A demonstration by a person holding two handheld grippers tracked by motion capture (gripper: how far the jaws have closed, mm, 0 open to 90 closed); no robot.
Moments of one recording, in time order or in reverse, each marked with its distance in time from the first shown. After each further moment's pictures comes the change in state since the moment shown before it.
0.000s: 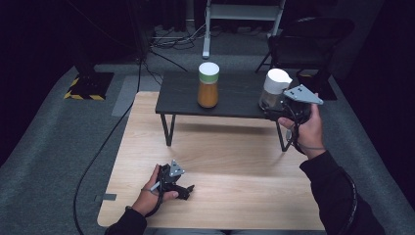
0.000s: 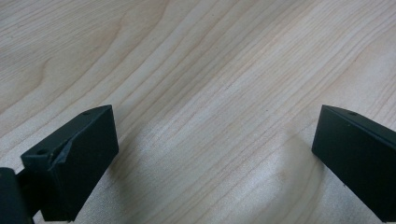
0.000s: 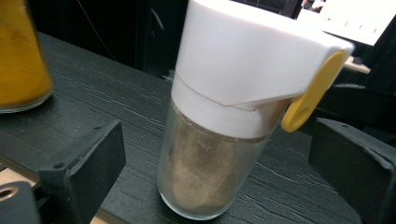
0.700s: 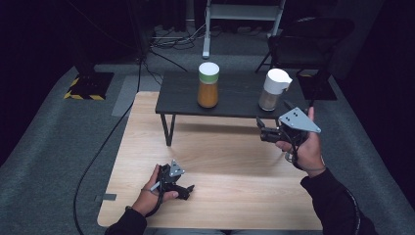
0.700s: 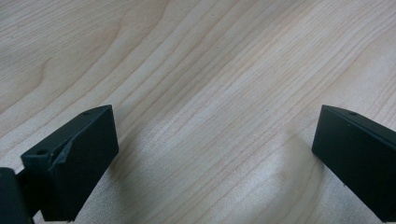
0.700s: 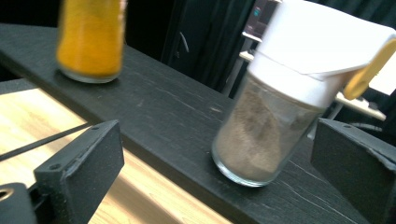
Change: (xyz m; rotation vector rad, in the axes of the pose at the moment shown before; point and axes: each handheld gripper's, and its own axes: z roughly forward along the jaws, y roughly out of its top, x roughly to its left) left arm 0.000 0.000 0.000 -0.001 -0.001 0.001; right arm 0.020 -0.052 -0.032 -0.133 0.080 -0.147
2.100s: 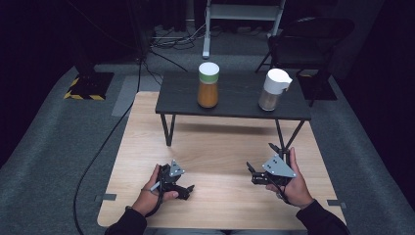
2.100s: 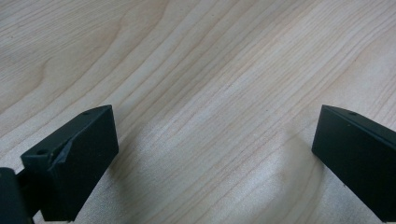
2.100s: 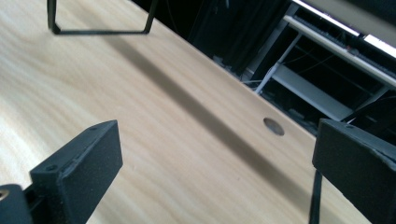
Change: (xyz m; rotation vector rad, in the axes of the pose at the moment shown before) left arm 0.000 0.000 0.000 -0.001 0.000 -0.001; right arm 0.050 -0.101 -0.017 0.129 0.124 -0.115
